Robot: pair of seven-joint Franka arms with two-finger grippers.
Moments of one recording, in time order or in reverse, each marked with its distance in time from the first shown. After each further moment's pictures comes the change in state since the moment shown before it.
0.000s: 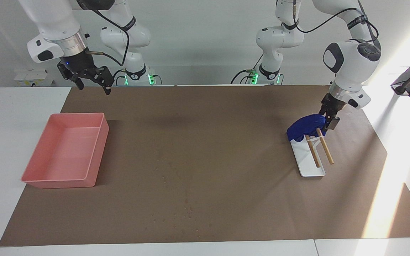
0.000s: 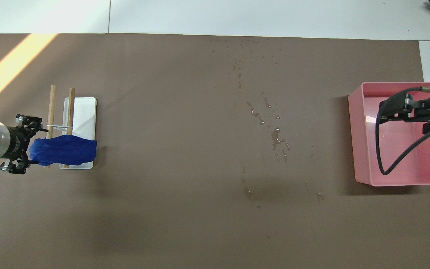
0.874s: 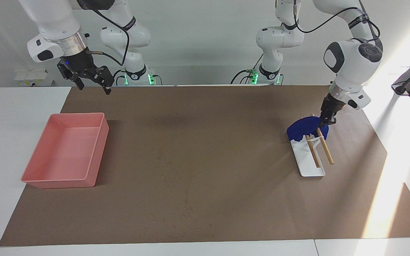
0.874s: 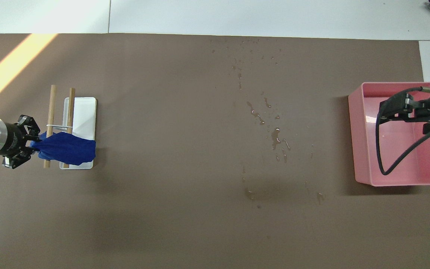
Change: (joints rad) left arm -0.006 0.026 -0.010 0.100 -0.004 -0.126 0.004; right arm 0.000 -0.001 0.000 0.000 0.000 0.000 0.000
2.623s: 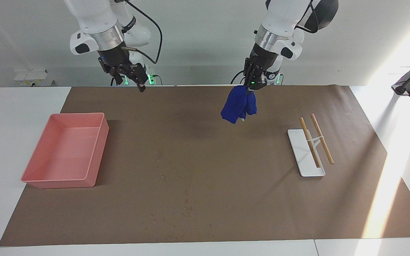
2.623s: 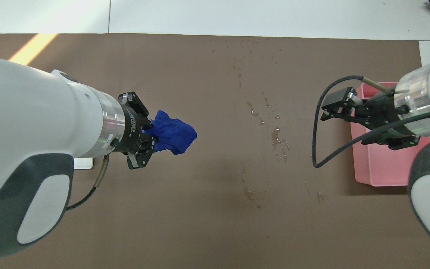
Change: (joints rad) left arm -0.042 0.037 -0.501 0.474 -0.199 -0.241 -0.958; right arm 0.172 -0.003 0.018 0.000 0.138 0.075 0.532
